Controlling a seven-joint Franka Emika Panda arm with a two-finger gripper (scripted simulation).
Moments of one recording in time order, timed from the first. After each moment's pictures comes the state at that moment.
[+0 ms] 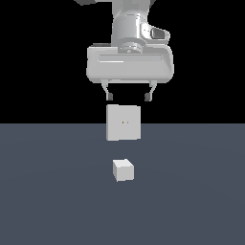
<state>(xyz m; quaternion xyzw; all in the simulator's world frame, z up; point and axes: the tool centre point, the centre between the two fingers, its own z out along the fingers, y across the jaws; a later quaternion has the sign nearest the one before) -0.003 -0.015 0.162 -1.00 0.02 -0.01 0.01</state>
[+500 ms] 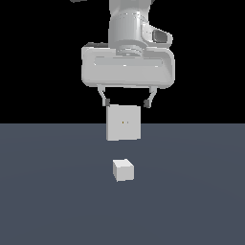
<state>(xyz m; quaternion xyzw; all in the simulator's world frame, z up) -0.019 -0.010 0.144 -1.00 -0.01 -0.05 0.01</state>
